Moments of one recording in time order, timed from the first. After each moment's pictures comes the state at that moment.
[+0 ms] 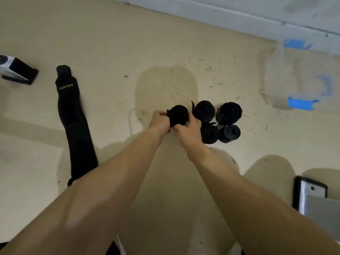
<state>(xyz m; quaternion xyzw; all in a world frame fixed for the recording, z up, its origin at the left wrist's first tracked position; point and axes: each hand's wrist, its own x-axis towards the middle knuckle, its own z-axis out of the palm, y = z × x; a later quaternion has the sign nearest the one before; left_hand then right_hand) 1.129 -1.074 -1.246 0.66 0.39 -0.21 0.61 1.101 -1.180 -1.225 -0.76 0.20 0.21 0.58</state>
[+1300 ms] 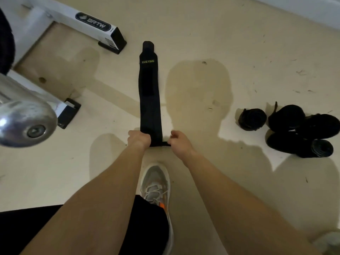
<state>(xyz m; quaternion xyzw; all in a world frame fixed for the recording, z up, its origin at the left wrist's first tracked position) 0.961 -0.839 -1.261 0.66 0.62 -0.18 0.38 1.002 -0.980 -1.276 -0.73 0.06 0.47 0.48</state>
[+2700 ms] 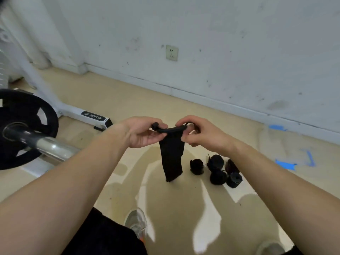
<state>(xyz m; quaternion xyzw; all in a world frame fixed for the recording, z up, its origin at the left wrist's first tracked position) 1.027 -0.938 -0.902 0.56 0.33 -0.22 0.73 1.061 -1.162 -0.913 -0.77 -0.24 0.27 0.52</state>
